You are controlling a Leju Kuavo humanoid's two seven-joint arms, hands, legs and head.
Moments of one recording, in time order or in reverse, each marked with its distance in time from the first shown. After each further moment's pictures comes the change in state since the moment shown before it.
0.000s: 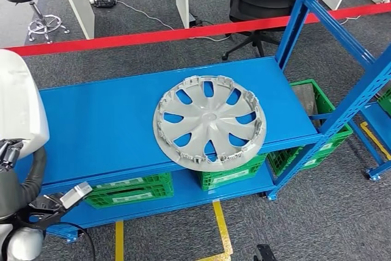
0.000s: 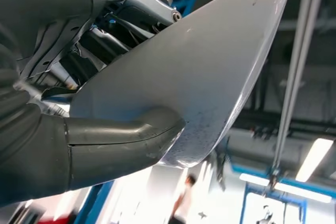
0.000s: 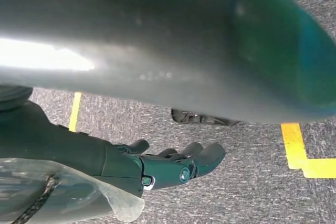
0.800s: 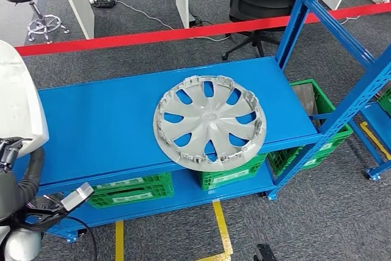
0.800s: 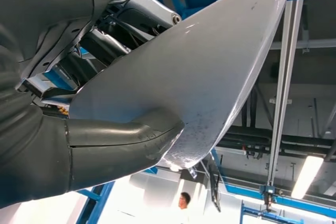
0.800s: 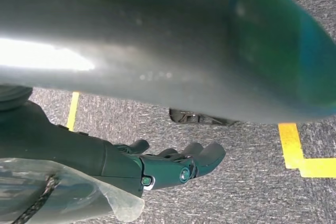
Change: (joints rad) left arm 0.002 -0.035 0.015 -0.060 -0.073 0.000 -0.014; right arm 0.000 0.000 0.000 0.000 0.000 0.000 -0.008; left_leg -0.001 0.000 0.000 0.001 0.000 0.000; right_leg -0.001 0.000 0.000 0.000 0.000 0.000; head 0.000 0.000
